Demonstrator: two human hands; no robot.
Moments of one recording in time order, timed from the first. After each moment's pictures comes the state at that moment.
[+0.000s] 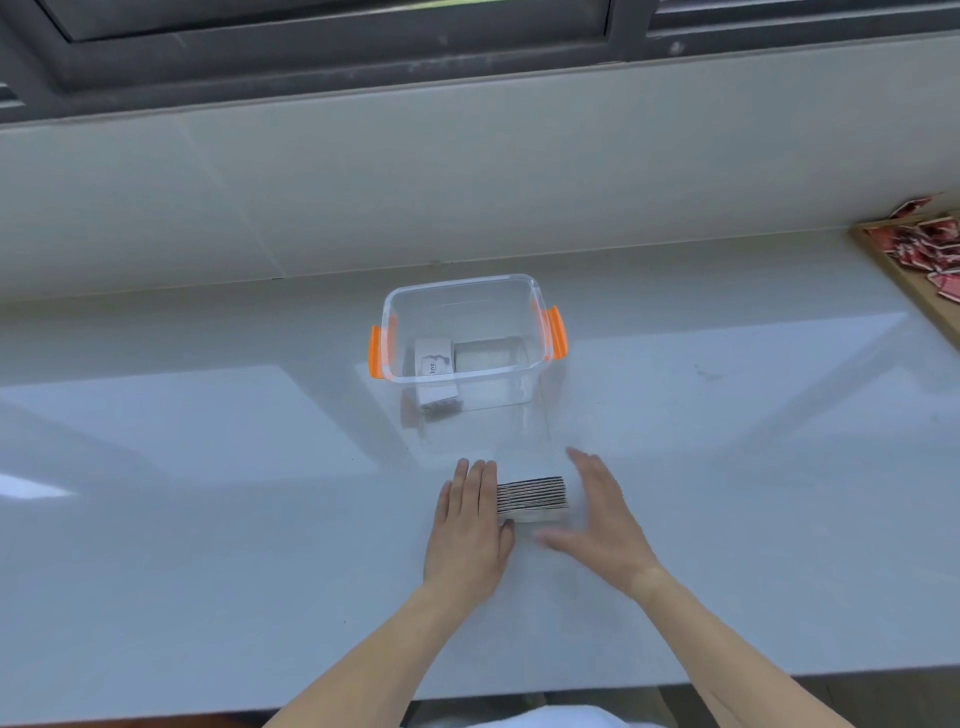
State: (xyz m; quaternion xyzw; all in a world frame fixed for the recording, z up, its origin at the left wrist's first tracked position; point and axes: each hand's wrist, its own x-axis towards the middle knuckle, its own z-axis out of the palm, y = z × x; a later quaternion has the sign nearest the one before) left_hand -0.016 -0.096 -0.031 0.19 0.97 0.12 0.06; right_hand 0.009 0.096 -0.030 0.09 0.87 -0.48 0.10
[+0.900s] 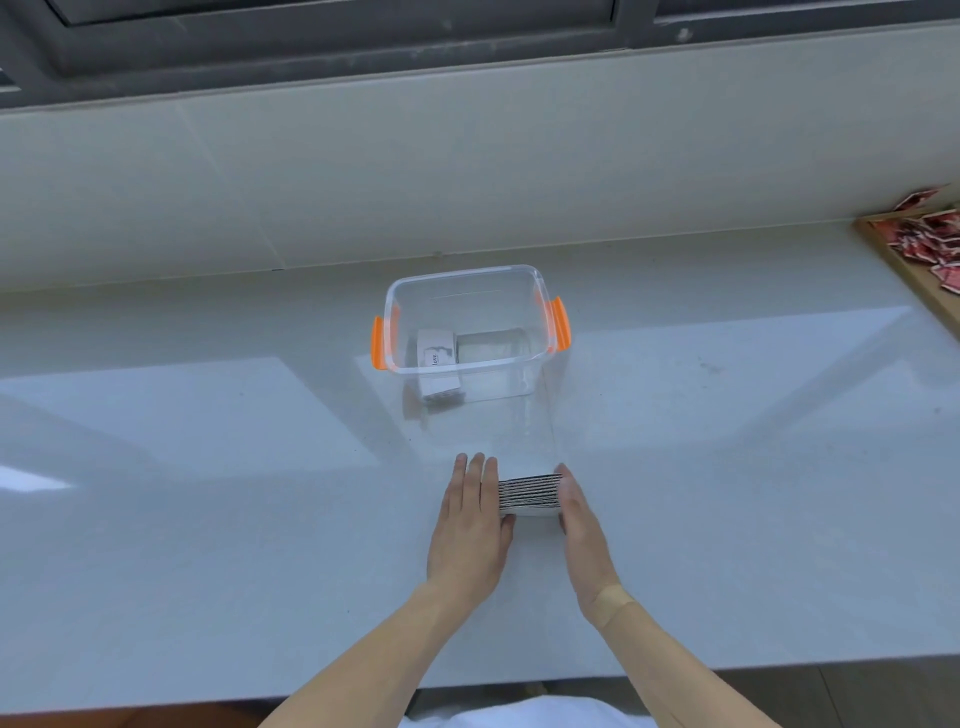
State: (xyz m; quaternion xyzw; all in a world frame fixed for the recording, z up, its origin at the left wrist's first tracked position) left_hand -0.011 -0.101 -0.034 0.19 0.97 0.12 0.05; right_hand 0.023 0.045 -0.030 0.27 0.62 -0.73 0.06
